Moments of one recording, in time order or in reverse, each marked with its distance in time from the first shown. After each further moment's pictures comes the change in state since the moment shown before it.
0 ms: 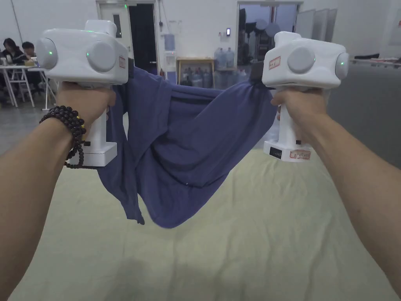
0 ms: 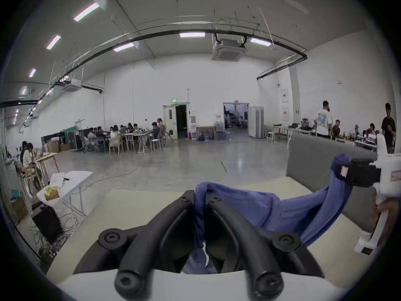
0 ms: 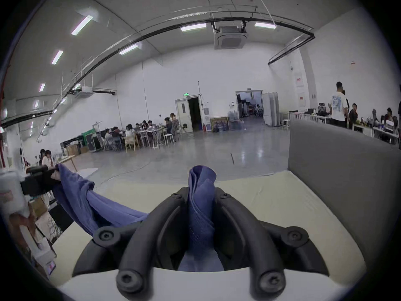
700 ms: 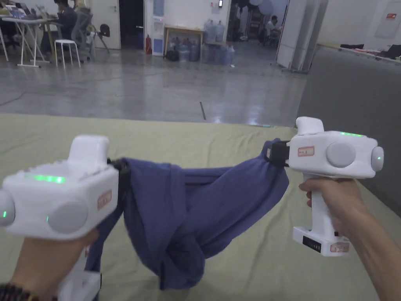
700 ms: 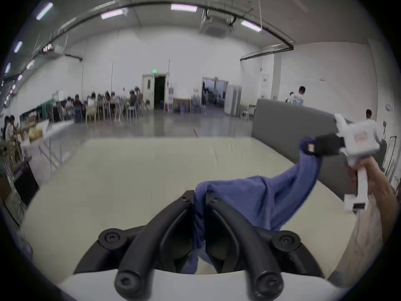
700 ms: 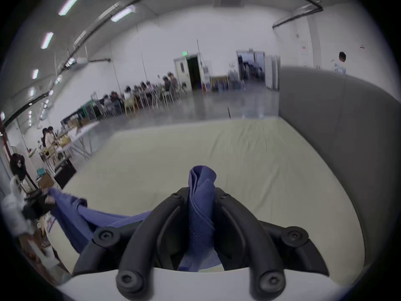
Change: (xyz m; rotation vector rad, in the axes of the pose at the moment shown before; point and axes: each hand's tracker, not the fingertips) left arm 0.032 -0.195 0.197 -0.100 -0.196 0.051; right arm 0.076 -0.145 0.159 -0.230 0.032 0.024
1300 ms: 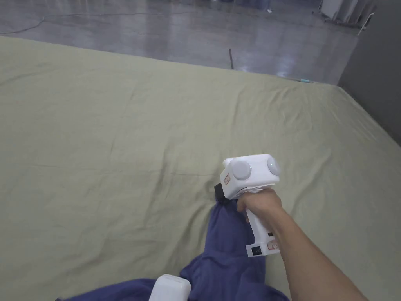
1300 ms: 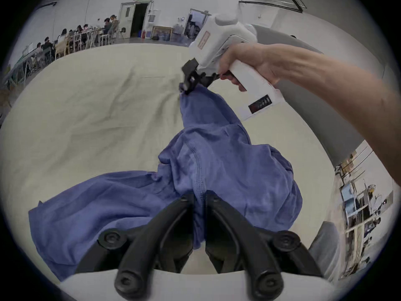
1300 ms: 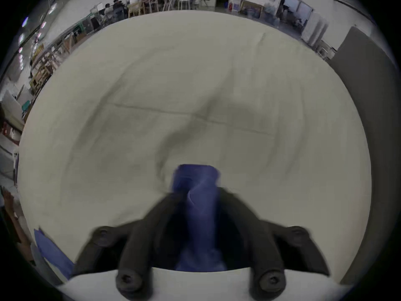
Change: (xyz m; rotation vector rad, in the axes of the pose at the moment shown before) left arm 0.098 -0.274 -0.017 -0.571 -0.248 0.150; right arm -0.062 -0.191 -0.292 -0.688 -0.042 0.218
